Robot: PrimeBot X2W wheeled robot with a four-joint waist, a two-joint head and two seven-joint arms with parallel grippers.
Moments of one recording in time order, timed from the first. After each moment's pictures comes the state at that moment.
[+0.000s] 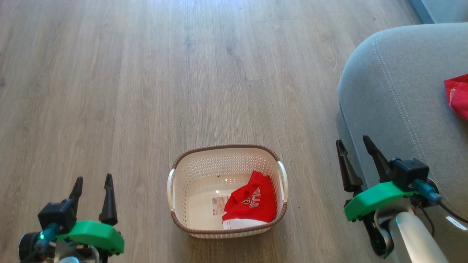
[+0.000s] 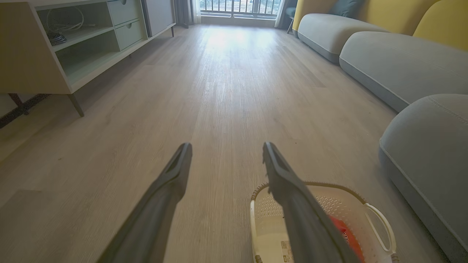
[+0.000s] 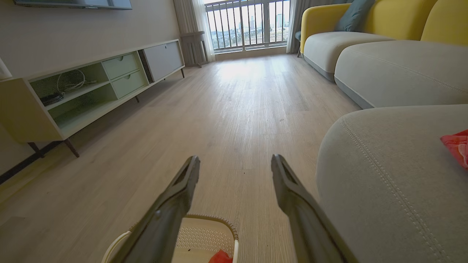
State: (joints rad) left arm -0.02 0.05 0.14 0.29 -0.13 -0.10 -0.25; right arm -0.17 -0.10 0.09 0.37 0.24 0.13 -0.25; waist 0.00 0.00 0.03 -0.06
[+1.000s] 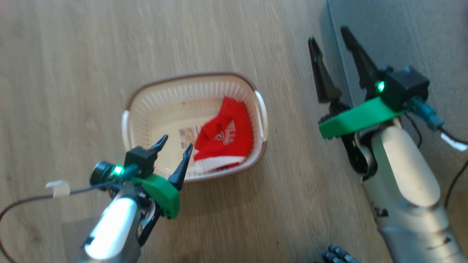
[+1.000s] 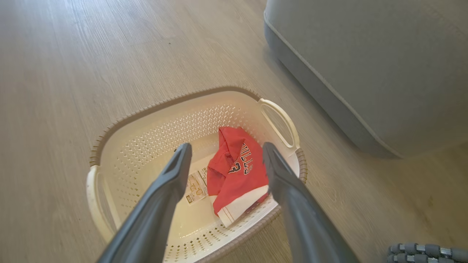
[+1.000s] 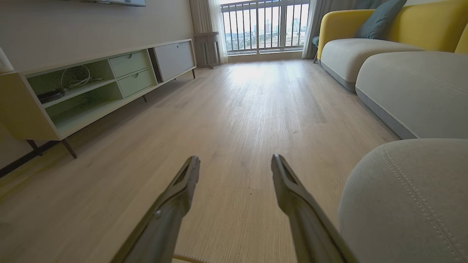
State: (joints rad) left arm -0.35 0.13 -0.37 0.55 -0.24 -0.13 -0.25; right arm -0.52 -0.07 0.21 0.28 0.24 0.13 -0.25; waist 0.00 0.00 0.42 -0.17
